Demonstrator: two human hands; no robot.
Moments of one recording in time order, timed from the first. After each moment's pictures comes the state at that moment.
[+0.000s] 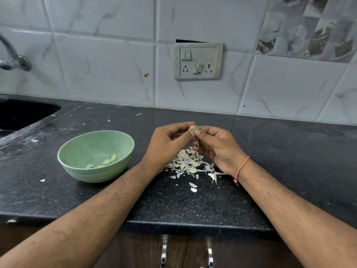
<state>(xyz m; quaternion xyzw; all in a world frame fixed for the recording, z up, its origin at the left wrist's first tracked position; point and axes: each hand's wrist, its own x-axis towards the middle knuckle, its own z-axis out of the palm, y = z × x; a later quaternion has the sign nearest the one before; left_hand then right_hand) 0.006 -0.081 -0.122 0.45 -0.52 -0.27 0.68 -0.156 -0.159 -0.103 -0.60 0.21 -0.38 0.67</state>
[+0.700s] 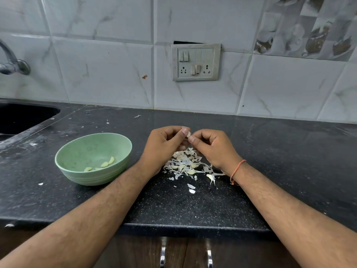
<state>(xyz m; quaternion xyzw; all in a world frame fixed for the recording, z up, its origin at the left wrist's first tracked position) 0.011 -0.085 -0.124 0.47 -0.49 -0.29 0.67 -0.157 -0.171 -0.116 -0.81 0.22 -0.40 0.37</state>
